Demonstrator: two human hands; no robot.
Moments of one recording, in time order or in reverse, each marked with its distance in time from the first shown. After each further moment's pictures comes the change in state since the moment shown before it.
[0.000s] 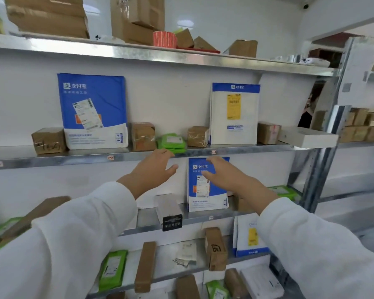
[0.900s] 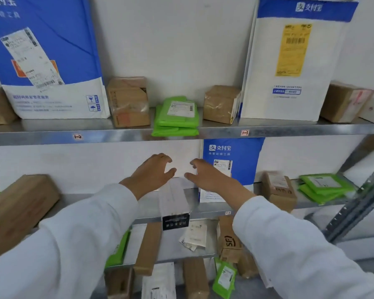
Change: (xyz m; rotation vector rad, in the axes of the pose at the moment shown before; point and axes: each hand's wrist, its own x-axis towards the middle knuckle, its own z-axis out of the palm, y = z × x) left_hand 0.134 -0.129 0.200 -0.068 -0.217 -0.227; right_hand 0.229 0.077 0.168 0.176 -0.336 -0.004
